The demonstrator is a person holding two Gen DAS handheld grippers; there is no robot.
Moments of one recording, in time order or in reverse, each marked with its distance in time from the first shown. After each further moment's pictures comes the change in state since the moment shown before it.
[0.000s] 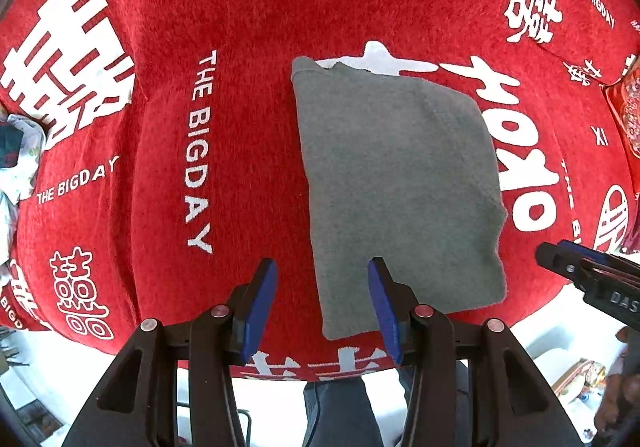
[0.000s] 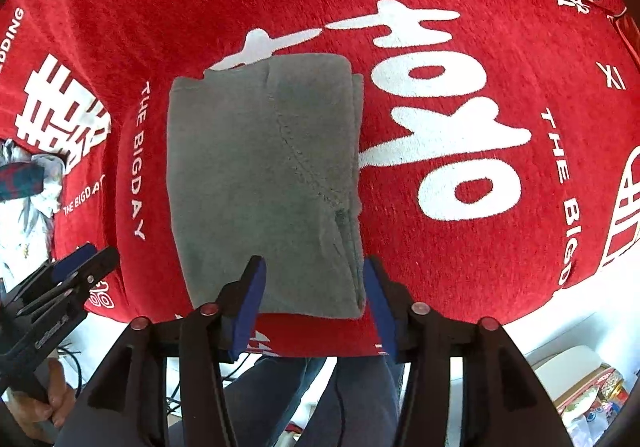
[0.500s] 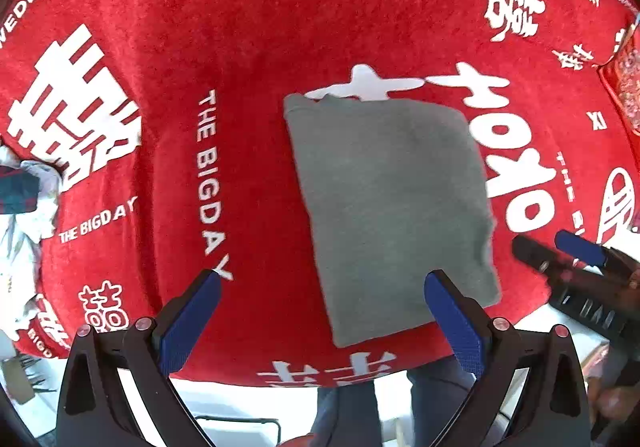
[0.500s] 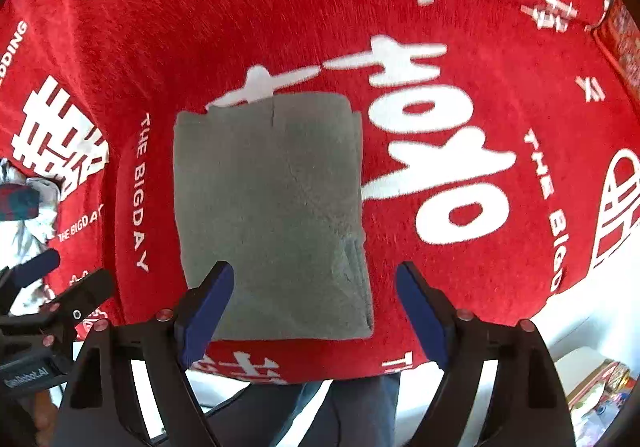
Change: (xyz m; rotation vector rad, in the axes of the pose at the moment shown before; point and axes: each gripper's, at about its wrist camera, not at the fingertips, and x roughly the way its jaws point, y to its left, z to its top) left arm -0.032 -0.020 0.024 0.090 -0.028 0.050; right arm -0.023 0.026 -0.003 0.004 -0.144 -0.078
